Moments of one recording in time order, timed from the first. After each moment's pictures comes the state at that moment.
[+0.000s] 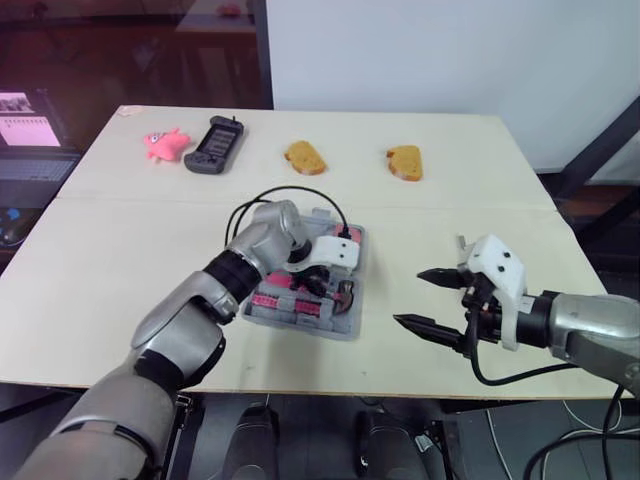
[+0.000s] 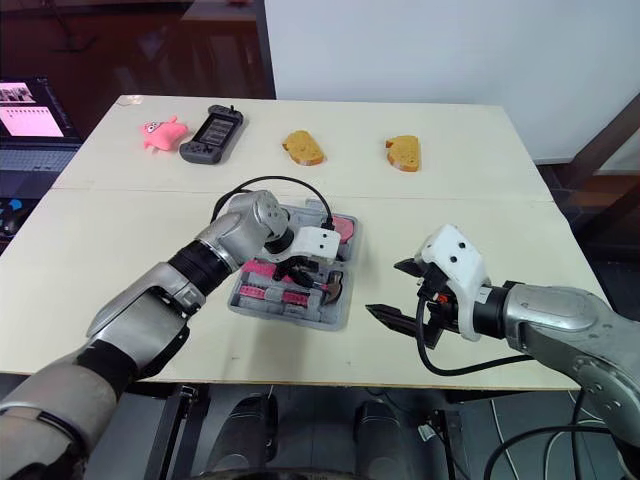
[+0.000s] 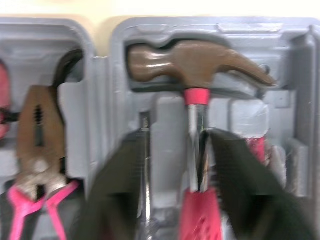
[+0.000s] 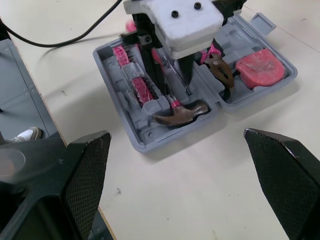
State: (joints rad) left arm -1.10 0.29 -0.68 0.63 0.32 0.33 -1.37; right arm -0.11 -0.97 -0.28 -0.79 0.98 1.08 0.53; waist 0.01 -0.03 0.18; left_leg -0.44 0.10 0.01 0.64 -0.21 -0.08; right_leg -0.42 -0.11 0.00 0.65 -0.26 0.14
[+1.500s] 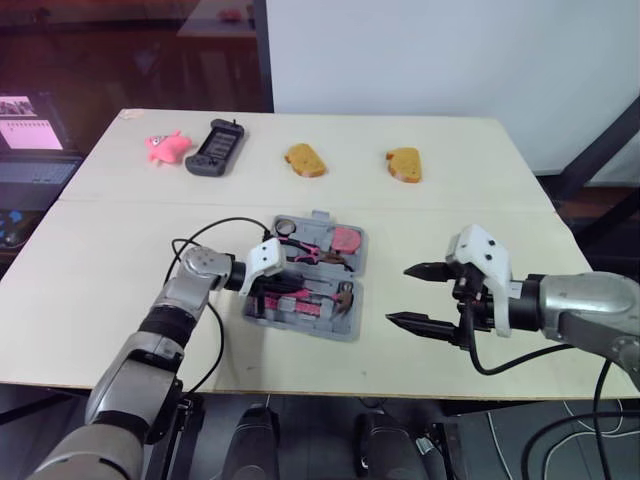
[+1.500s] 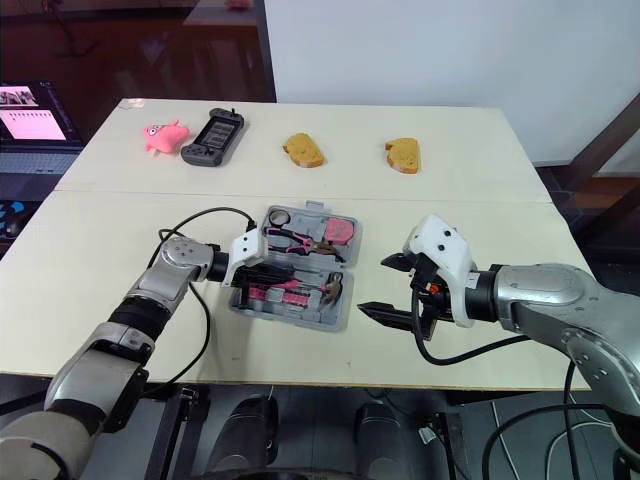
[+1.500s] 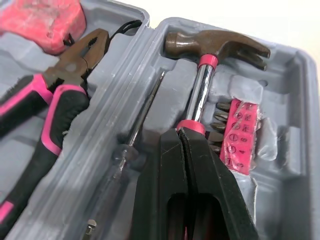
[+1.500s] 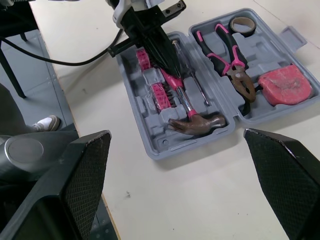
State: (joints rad) left arm -0.71 0.41 -0.27 0.77 0.00 -0.12 -1.24; right arm -0.25 -1.01 -0.17 -0.71 0.95 1.07 0.63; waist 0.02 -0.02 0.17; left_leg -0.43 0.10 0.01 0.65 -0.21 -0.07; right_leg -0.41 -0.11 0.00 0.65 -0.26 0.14
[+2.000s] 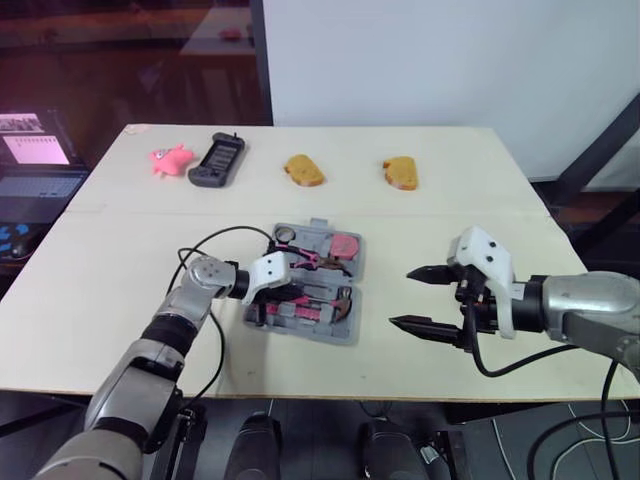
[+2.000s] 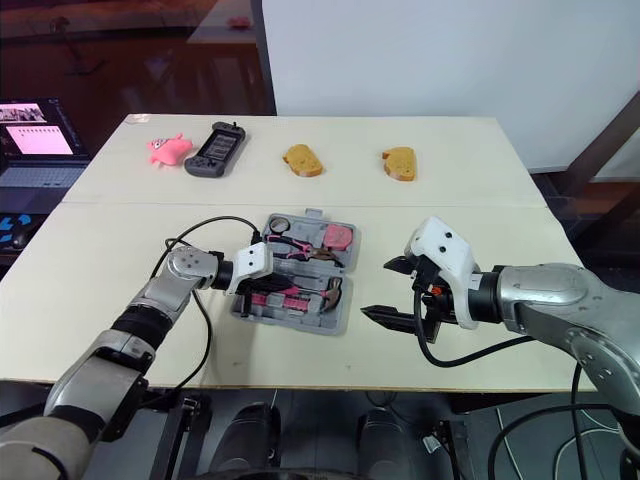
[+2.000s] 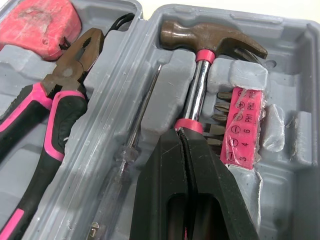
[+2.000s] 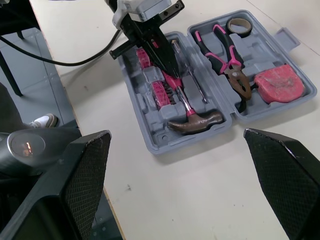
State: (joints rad) left arm -0.65 0.42 -0.31 0.73 0.07 -0.19 -1.18; right arm -0.24 -1.03 -0.17 -0.71 0.95 1.08 0.65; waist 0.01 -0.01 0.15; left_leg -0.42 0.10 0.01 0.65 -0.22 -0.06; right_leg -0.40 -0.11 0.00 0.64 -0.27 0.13
